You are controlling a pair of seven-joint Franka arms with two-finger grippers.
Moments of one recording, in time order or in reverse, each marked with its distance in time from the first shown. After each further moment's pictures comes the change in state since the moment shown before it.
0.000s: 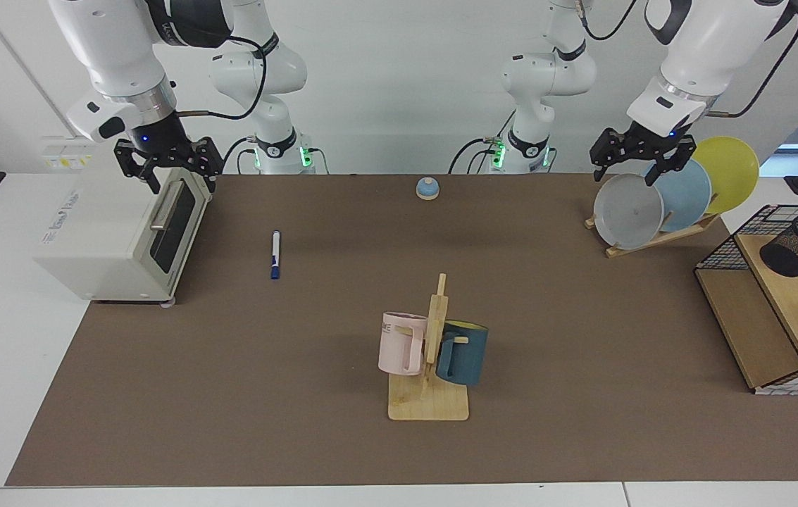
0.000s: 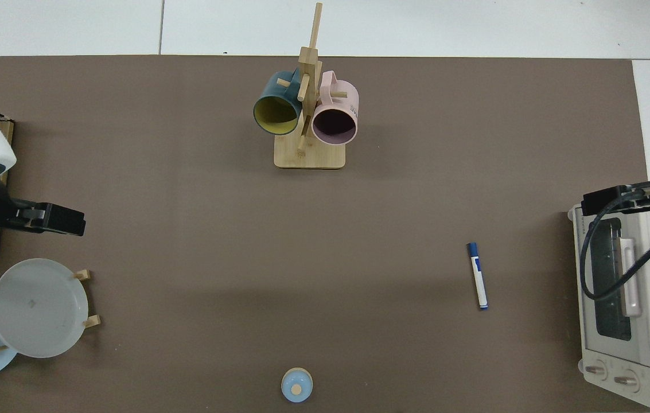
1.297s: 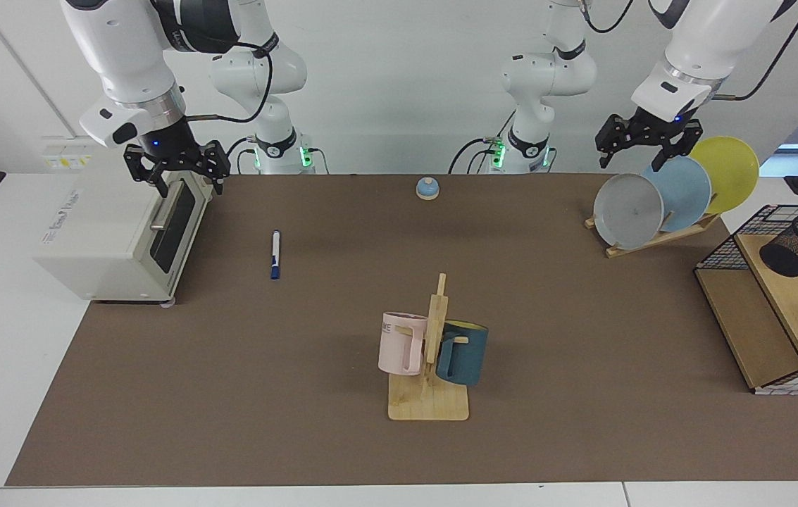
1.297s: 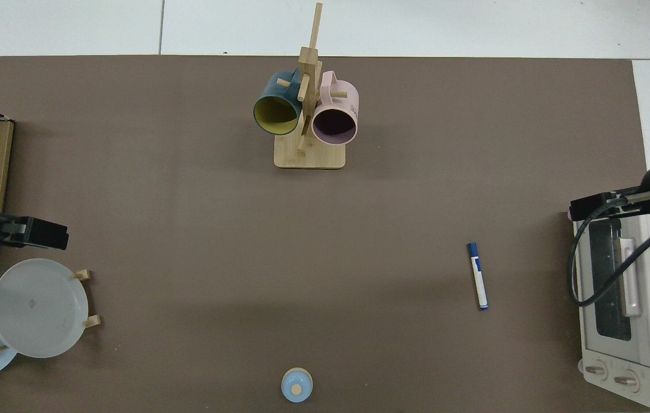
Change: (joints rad) left arm -0.005 -0.032 0.011 0.004 0.030 -0.056 0.000; right arm 0.008 -0.012 0.009 -0.048 0.001 0.029 -0.015
